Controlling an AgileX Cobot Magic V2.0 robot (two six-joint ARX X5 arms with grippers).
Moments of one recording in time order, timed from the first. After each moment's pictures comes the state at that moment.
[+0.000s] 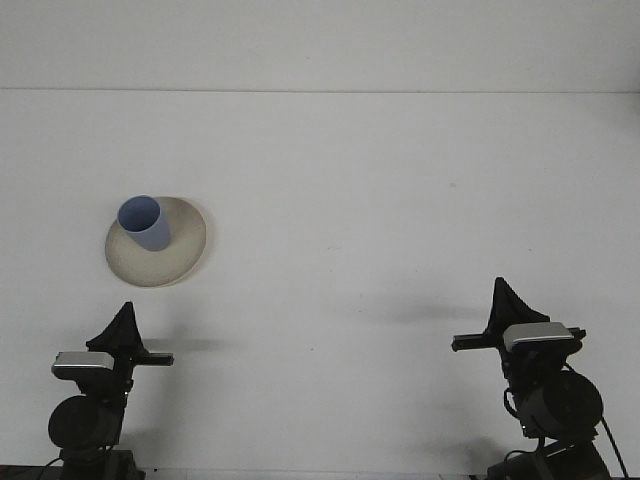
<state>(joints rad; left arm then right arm) -0.01 0.00 0.03 0.15 -0.03 0.01 0.33 0.37 0.45 -0.09 0.21 0.08</state>
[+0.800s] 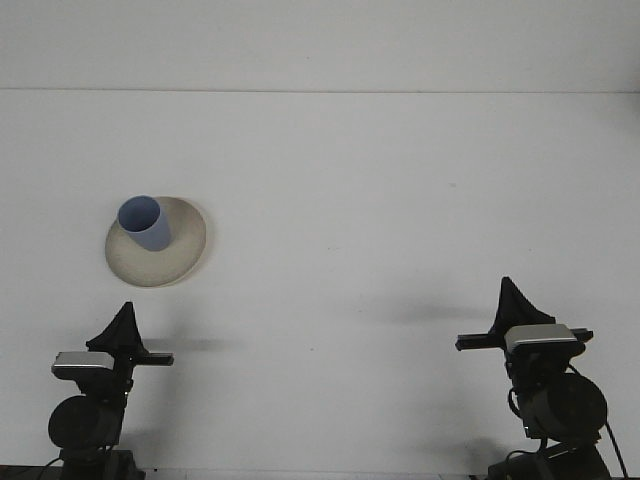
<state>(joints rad) -0.01 0.01 0.03 0.15 -0.03 0.01 0.27 0.34 0.45 -0.08 0.20 0.00</state>
